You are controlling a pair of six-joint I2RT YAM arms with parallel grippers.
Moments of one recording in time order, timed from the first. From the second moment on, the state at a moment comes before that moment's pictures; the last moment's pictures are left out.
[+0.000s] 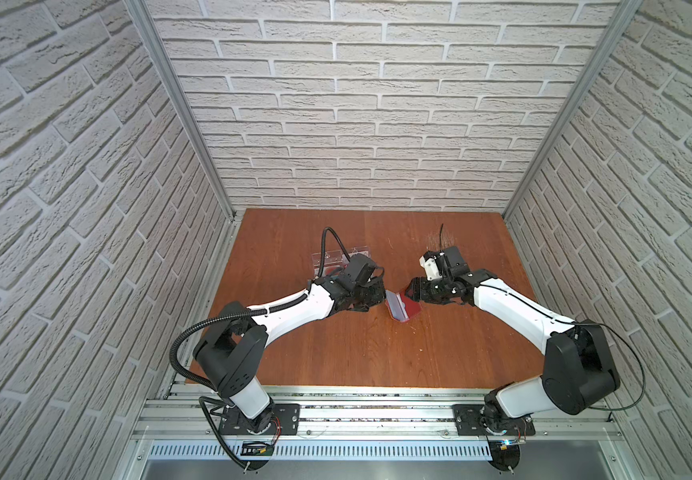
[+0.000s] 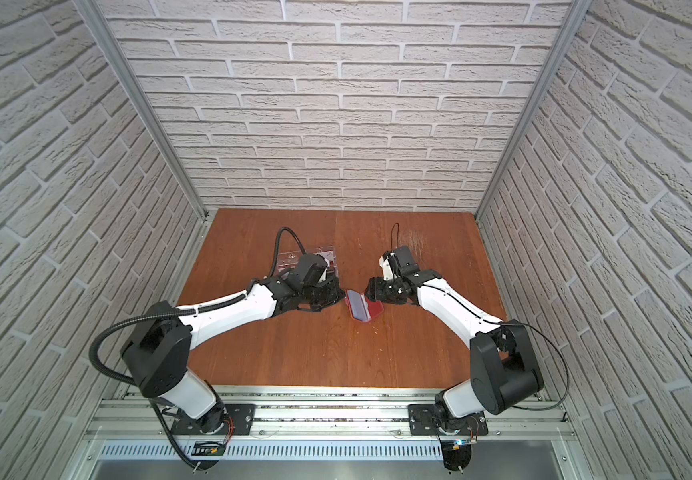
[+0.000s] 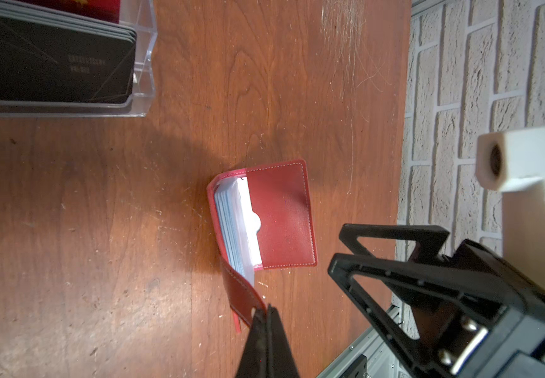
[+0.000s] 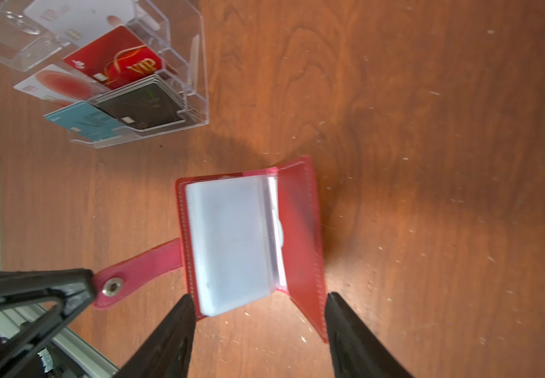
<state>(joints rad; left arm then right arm) -0.79 1.62 1.09 -0.24 0.18 -1.00 0.34 1.49 1.01 -0.58 -0.25 0.46</state>
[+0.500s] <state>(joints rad) -0.78 1.62 1.11 -0.24 0.18 -1.00 0.41 1.63 1.02 -0.52 -0.27 0.49</state>
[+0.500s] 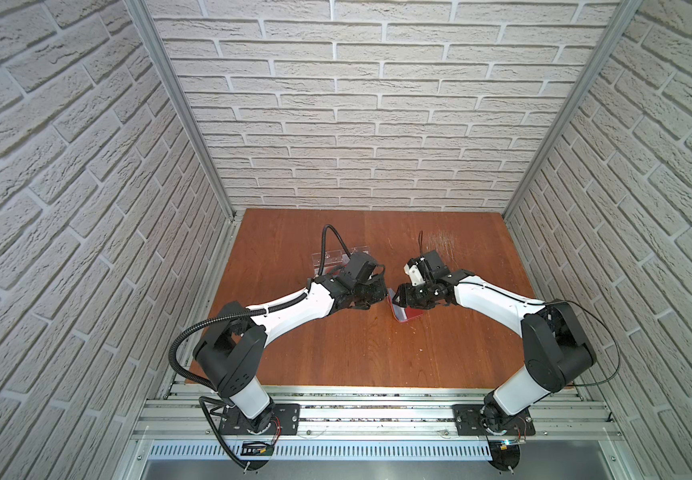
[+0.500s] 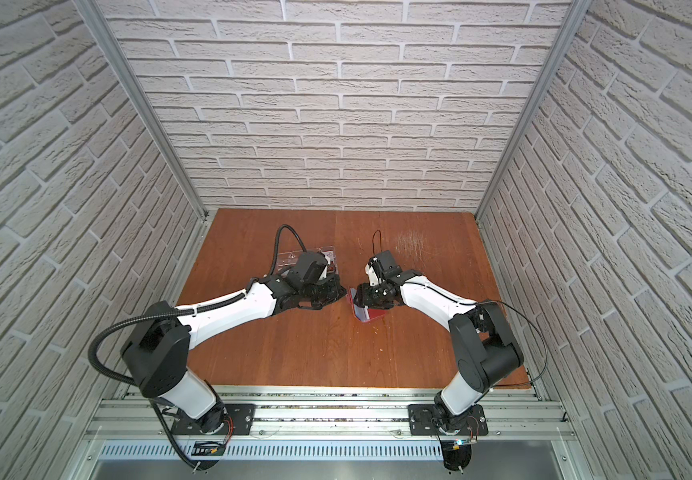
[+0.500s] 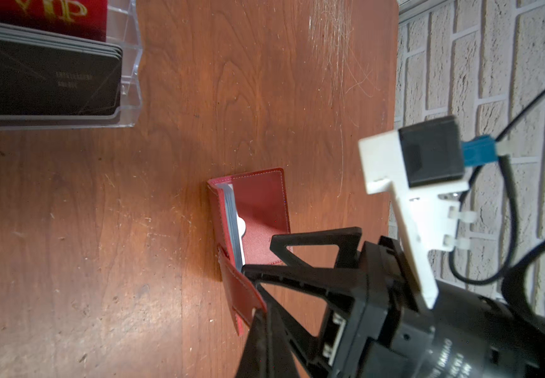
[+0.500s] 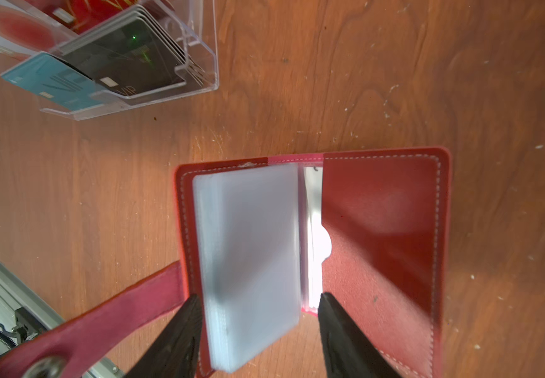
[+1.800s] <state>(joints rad) -0.76 1.60 1.08 -0.24 0.18 -1.00 0.40 1.54 1.05 -0.58 -0.19 0.47</state>
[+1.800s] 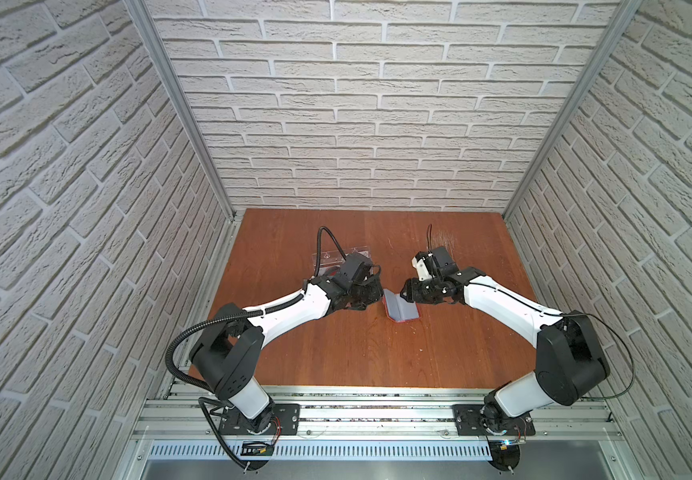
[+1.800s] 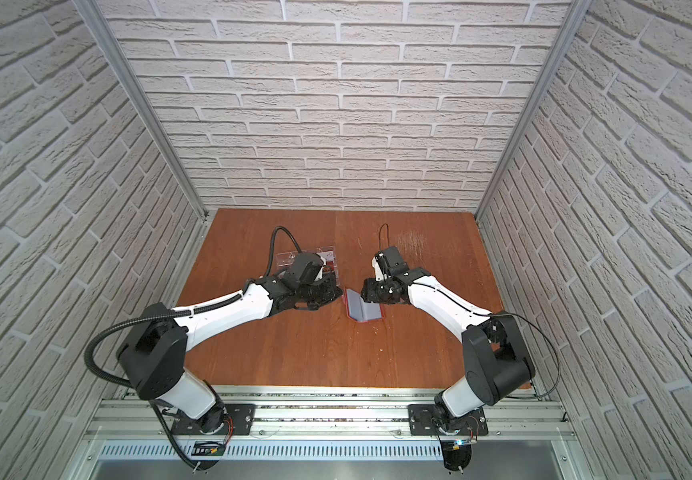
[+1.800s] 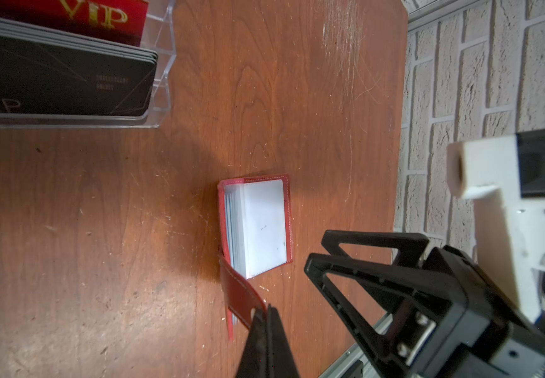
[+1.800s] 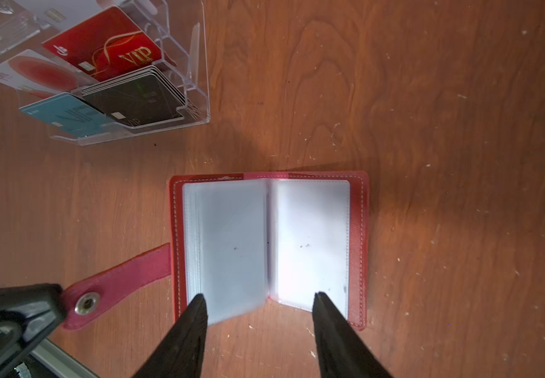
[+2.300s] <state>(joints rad) -0.76 1.60 1.08 -0.24 0.18 -1.01 0.45 1.68 1.08 -0.52 -0.27 0.49</state>
